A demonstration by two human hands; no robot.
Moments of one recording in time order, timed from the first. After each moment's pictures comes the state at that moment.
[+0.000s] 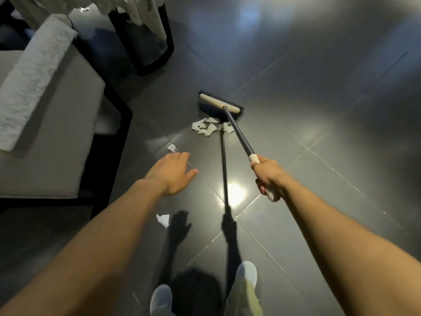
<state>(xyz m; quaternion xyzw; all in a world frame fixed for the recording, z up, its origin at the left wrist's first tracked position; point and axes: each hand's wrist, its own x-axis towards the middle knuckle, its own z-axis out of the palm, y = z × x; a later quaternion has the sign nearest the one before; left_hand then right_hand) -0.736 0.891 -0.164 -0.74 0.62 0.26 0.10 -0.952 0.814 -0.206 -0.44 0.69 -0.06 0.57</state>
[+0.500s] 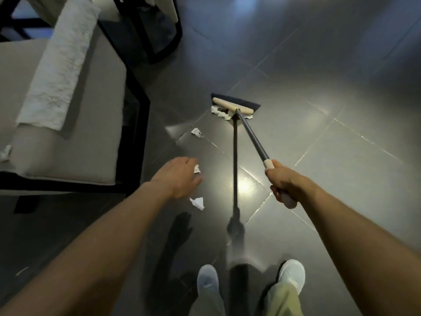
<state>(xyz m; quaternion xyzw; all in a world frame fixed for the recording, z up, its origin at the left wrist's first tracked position) -0.613 1.009 -0.202 -0.68 0.66 0.27 0.16 -0.847 0.954 -0.240 -0.36 0.72 0.01 0.59</state>
